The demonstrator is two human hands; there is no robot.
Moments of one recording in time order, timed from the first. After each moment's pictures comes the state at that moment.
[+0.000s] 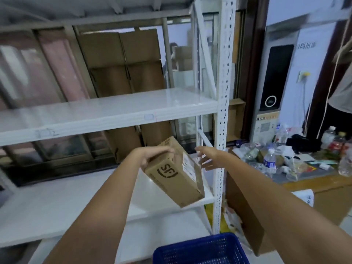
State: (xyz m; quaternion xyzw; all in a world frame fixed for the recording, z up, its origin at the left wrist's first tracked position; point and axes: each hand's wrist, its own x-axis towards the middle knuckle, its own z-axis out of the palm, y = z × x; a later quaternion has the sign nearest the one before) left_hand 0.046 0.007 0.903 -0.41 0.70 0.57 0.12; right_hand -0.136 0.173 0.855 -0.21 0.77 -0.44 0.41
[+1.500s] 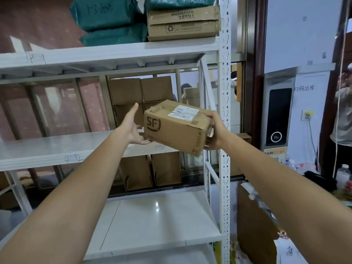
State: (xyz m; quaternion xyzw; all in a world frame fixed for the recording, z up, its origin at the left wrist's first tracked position) left_hand 0.080 -0.002 1.076 -0.30 0.51 0.76 -0.26; right_hand -0.110 0.199 1.041 -0.21 0.55 -0.71 0.39
